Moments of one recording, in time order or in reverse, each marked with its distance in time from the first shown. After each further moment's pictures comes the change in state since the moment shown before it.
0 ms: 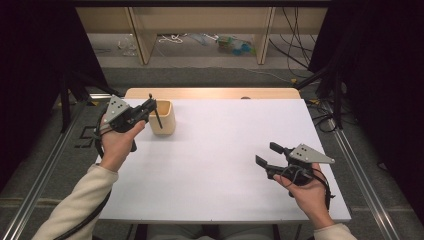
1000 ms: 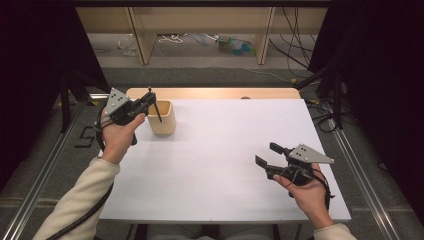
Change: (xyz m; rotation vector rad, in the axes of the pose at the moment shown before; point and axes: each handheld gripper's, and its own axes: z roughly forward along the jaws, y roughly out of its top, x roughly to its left) left arm 0.008 0.009 0.012 -0.020 0.016 0.002; right arm 0.000 -0.001 0.000 0.005 -0.013 -0.006
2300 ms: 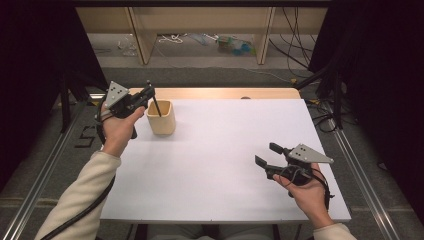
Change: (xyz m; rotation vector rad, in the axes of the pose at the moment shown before) left arm 0.010 0.006 0.012 -0.004 0.019 -0.015; right arm 0.000 -0.001 0.002 0.003 0.008 0.010
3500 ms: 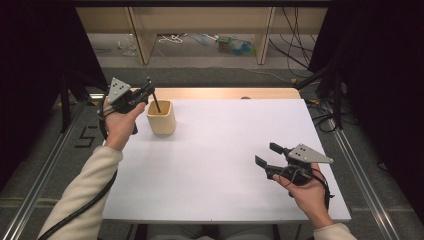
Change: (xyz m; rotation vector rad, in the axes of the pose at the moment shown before) left arm 0.010 -0.003 0.015 0.002 0.026 -0.005; right arm 0.000 0.000 0.000 0.008 -0.010 -0.010
